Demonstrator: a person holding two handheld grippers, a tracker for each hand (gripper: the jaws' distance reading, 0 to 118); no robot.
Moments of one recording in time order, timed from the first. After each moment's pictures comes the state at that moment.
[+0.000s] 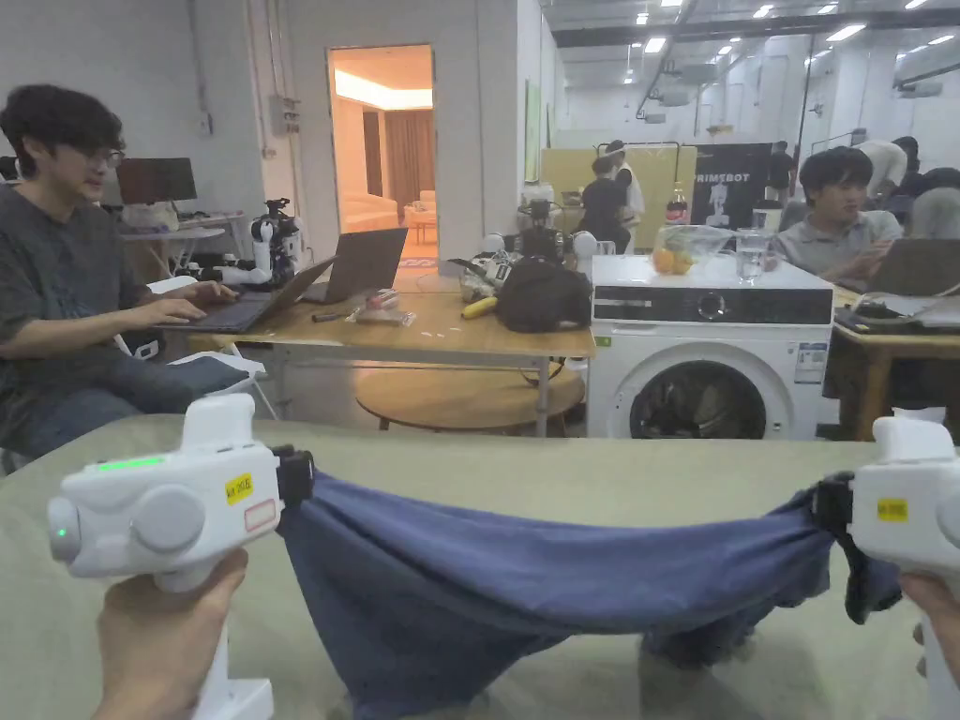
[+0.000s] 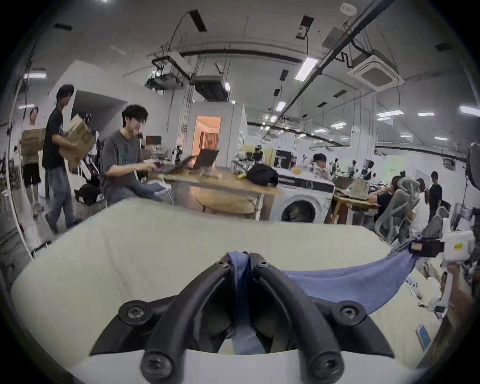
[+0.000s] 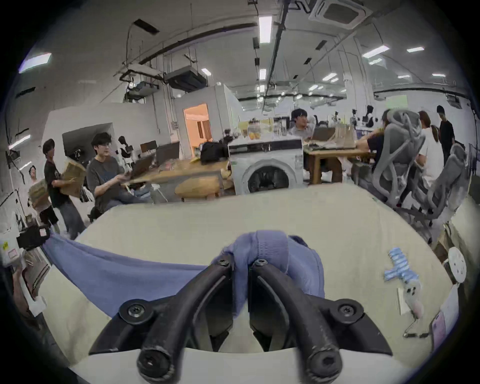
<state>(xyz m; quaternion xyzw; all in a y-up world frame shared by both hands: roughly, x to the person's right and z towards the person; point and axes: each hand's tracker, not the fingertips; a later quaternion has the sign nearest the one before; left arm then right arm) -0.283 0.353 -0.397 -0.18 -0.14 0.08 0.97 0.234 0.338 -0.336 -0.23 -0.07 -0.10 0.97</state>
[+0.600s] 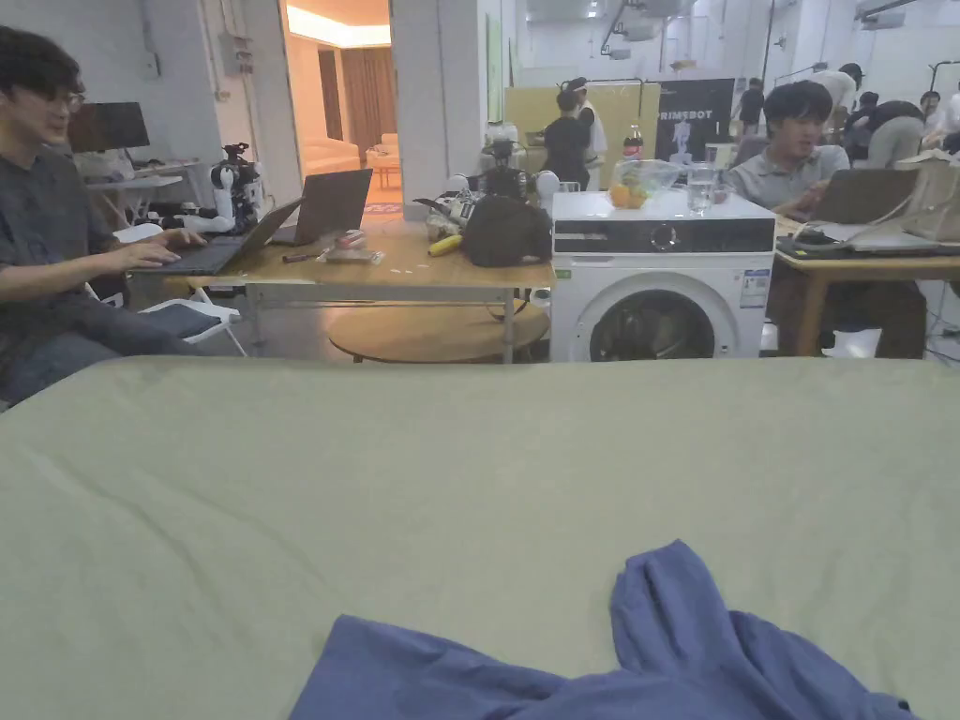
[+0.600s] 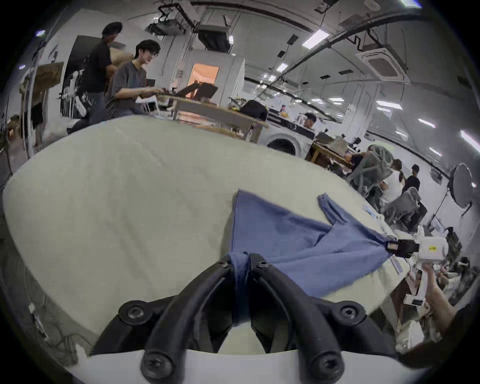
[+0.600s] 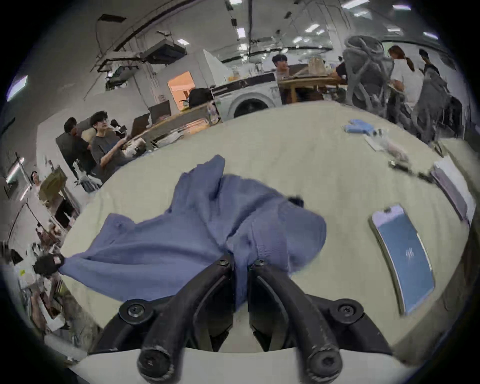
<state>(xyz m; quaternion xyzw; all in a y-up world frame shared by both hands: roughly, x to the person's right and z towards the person) -0.365 0.202 -0.131 -0.31 -0.18 0.13 0.92 0.226 0.191 -0.056 -0.33 -0.06 -0.18 0.92</state>
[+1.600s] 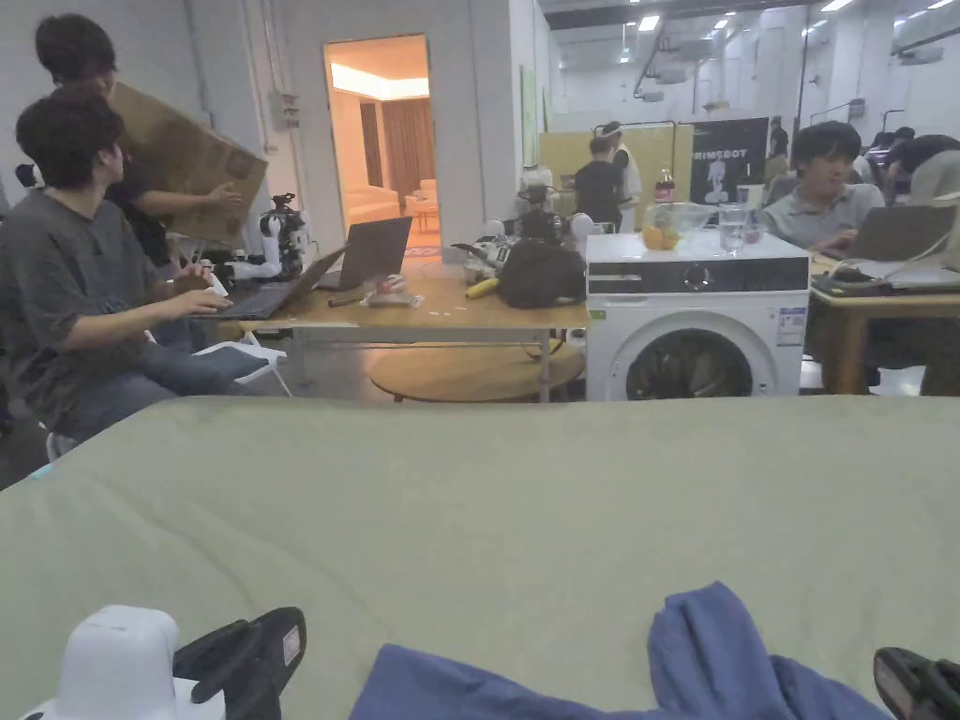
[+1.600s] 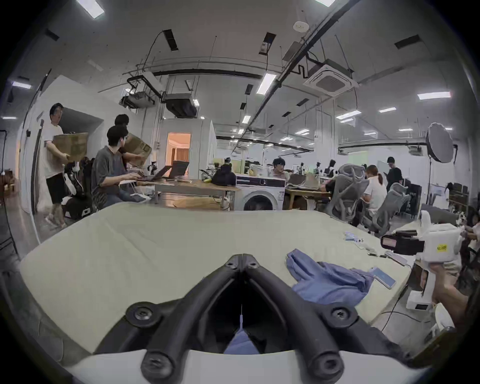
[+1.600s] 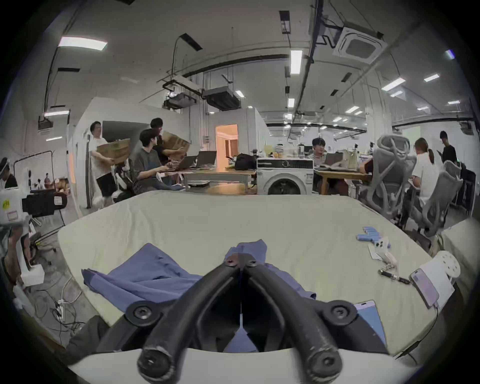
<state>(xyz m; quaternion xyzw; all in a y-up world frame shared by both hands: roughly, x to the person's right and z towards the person) -0.302 0.338 -0.071 -0.09 -0.20 0.04 0.97 0.153 0.301 -0.017 -0.12 0.00 -0.03 0.99</state>
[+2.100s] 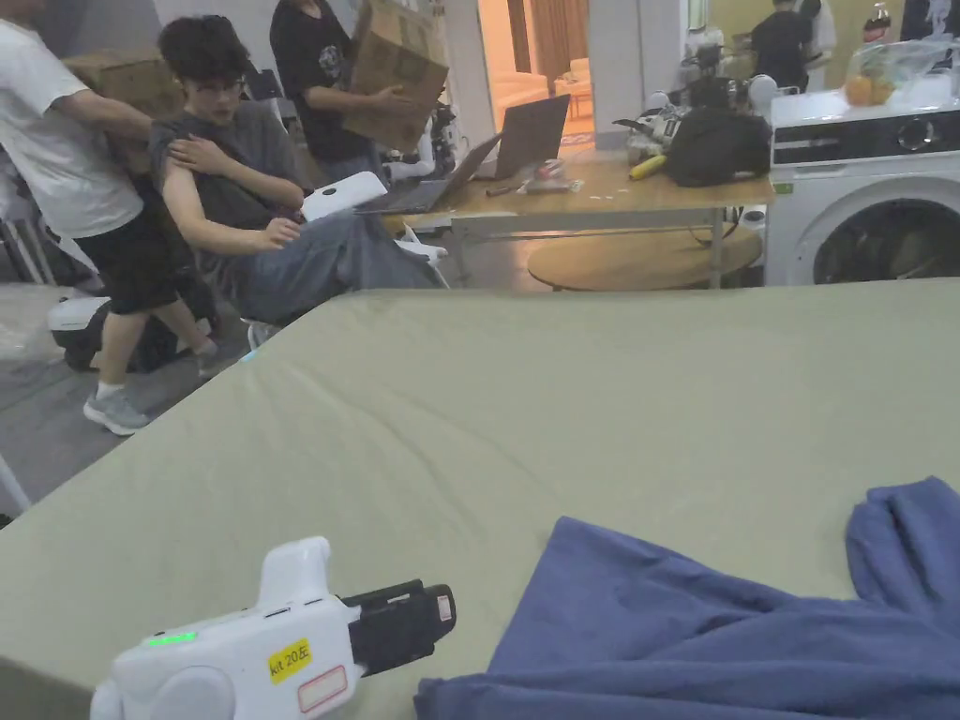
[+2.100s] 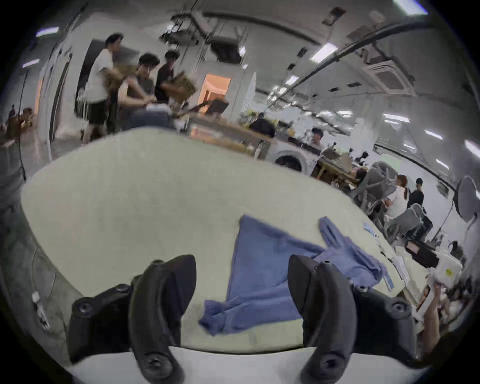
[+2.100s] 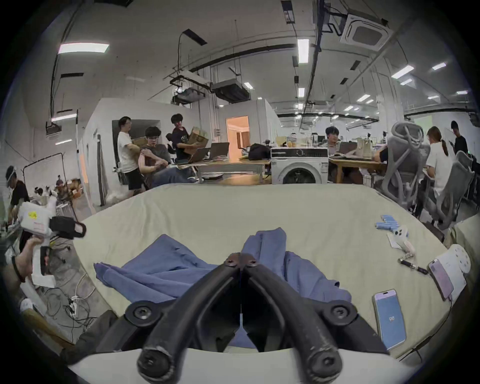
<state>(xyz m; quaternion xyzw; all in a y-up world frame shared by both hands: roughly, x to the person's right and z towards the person) -0.381 0.242 -0.134 -0.33 -0.13 0.16 0.92 0.144 0.282 -0.023 -0.16 0.05 -0.05 0.98</state>
